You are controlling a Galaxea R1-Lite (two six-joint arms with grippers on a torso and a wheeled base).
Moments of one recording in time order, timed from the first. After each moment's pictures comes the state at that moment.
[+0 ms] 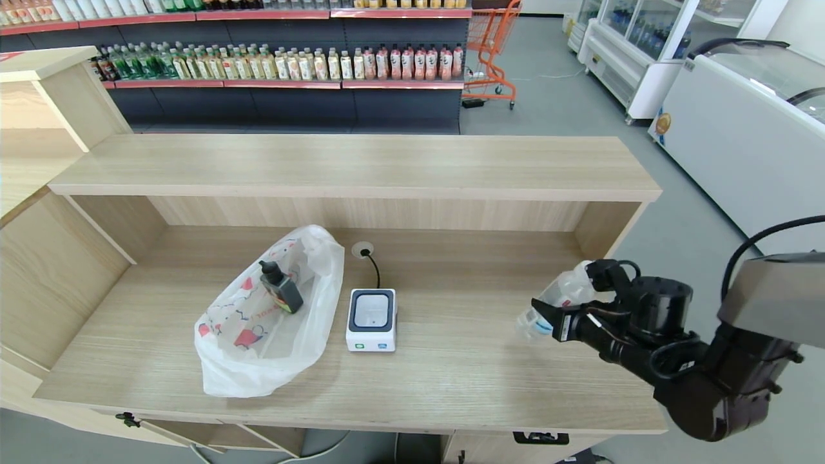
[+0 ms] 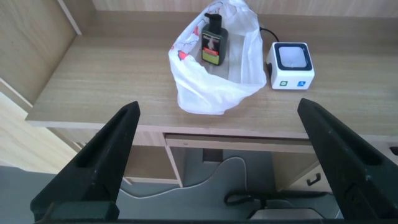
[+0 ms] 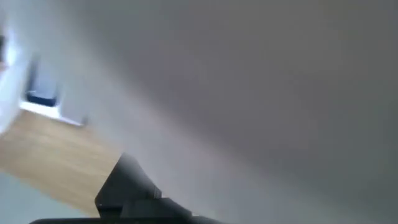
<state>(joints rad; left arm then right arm) 0.00 0.00 0.00 0.00 0.00 0.01 0.24 2.14 -0.54 -1.39 0.13 0.13</state>
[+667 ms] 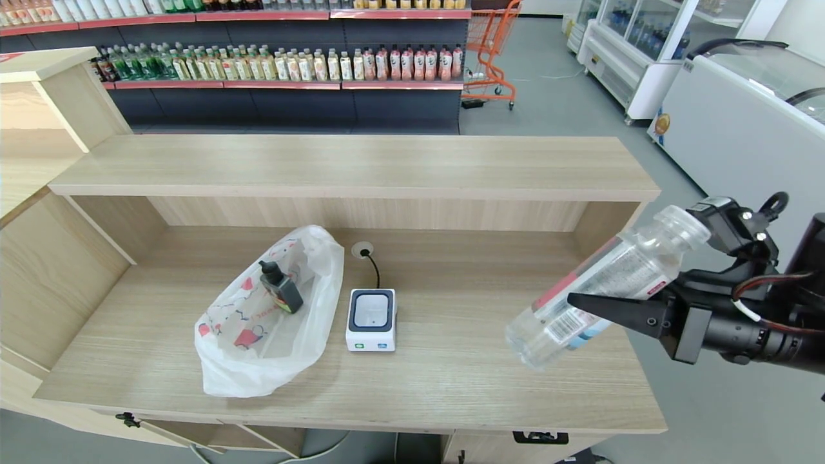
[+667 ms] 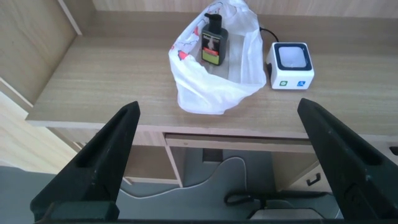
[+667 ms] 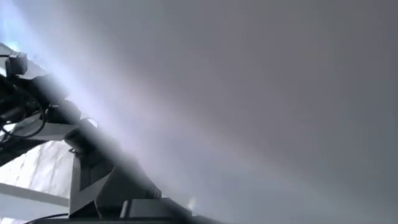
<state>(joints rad) 0.00 0.00 0.00 0.00 0.00 0.01 0.23 1.52 -0.46 -1.04 0.93 0.21</state>
